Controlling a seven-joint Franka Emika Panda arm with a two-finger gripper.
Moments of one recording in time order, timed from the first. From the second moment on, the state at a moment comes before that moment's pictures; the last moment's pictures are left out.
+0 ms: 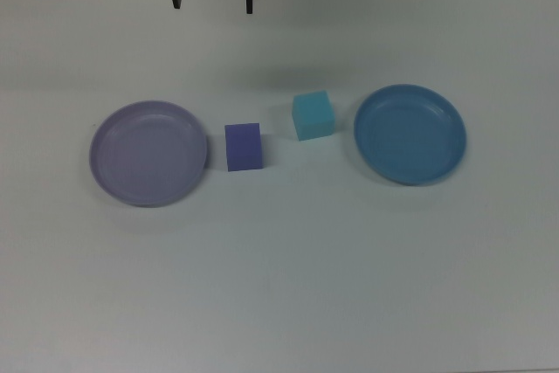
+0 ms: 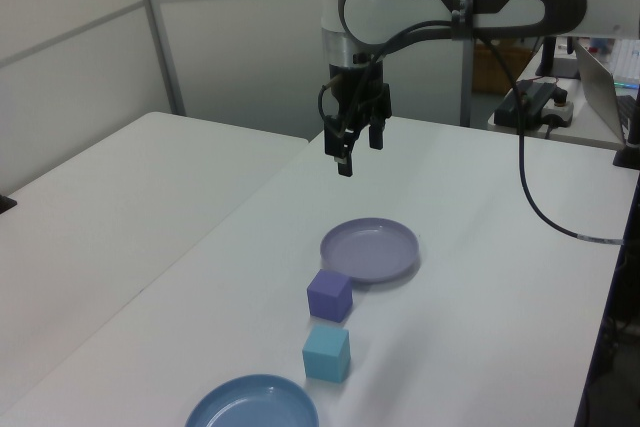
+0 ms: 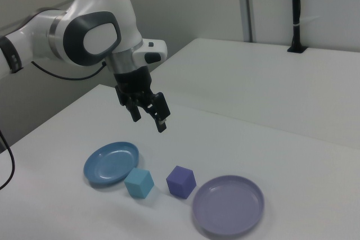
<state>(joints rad) -0.01 0.04 0.06 -1.58 -0.02 1.64 0.06</state>
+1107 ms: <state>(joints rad) 0.07 0.41 0.07 -1.70 -0.20 2.06 0.00</state>
